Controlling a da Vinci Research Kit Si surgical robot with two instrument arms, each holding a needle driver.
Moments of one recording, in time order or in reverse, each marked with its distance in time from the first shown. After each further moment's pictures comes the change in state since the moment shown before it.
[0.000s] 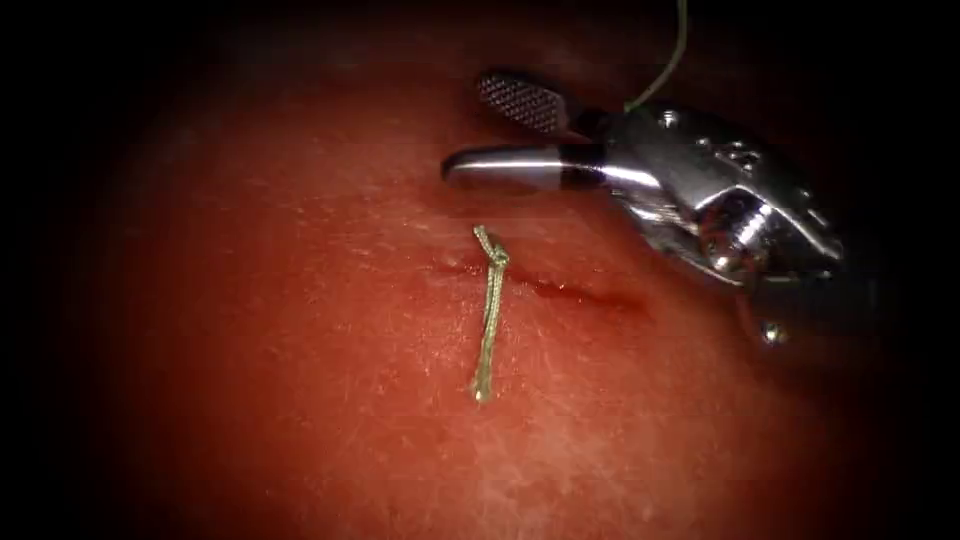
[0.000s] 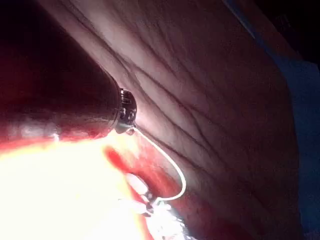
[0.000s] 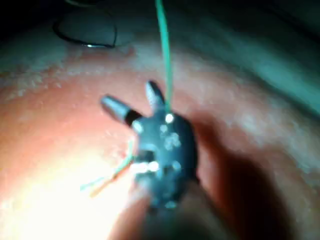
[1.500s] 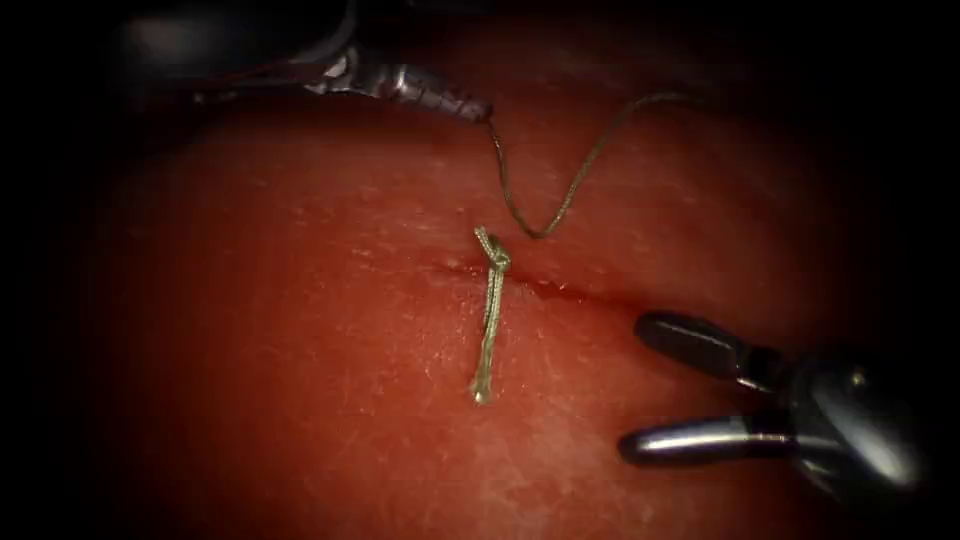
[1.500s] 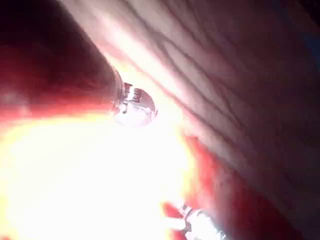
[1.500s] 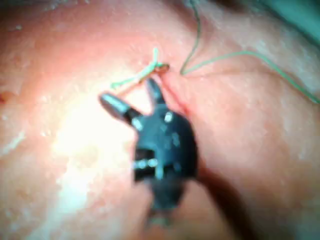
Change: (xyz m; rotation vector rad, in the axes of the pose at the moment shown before) right arm -0.005 -0.006 -0.010 0.151 -0.123 -0.055; left arm -0.006 0.011 0.003 -0.097 0.171 0.294
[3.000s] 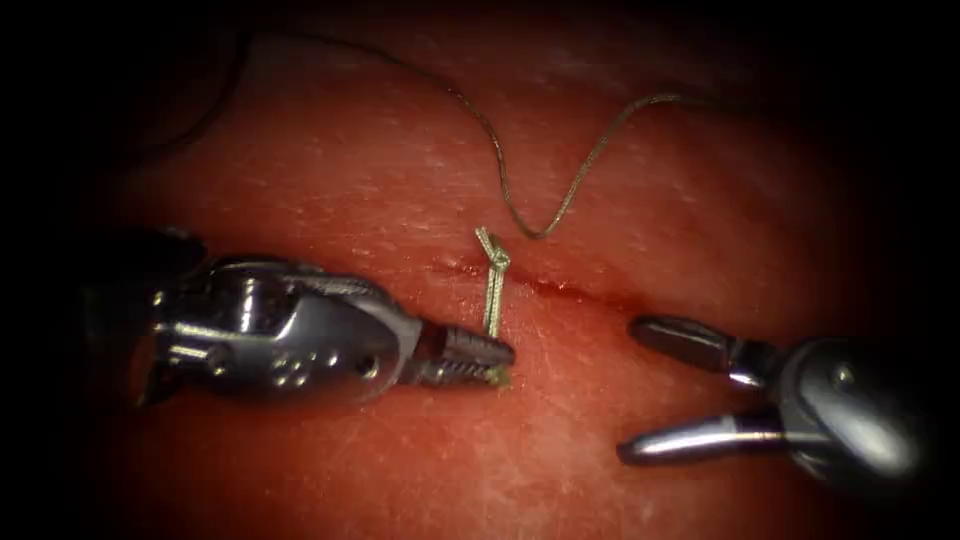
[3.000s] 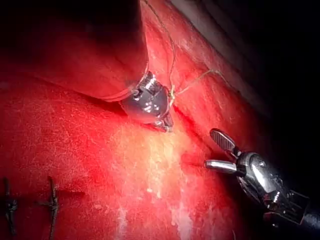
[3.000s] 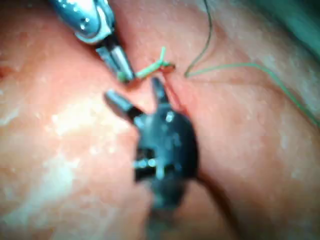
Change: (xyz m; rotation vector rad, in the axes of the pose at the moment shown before) right arm -0.001 0.001 0.001 -0.048 0.016 -0.135; left arm -0.005 0.009 0.007 -0.076 0.018 0.371
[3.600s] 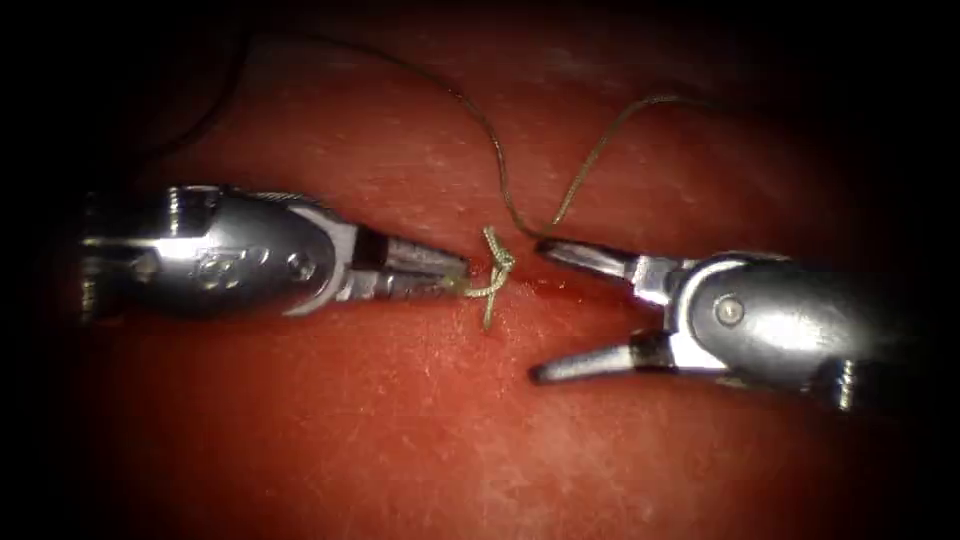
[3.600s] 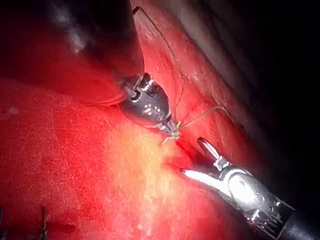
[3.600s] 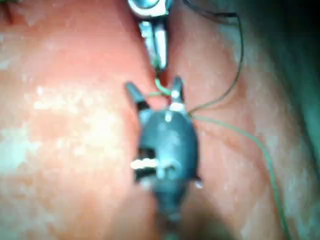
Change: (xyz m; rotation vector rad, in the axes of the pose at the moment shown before) right arm 0.001 0.001 0.007 0.055 -0.009 -0.471; left arm -0.003 -0.004 -0.004 0.078 0.135 -0.276
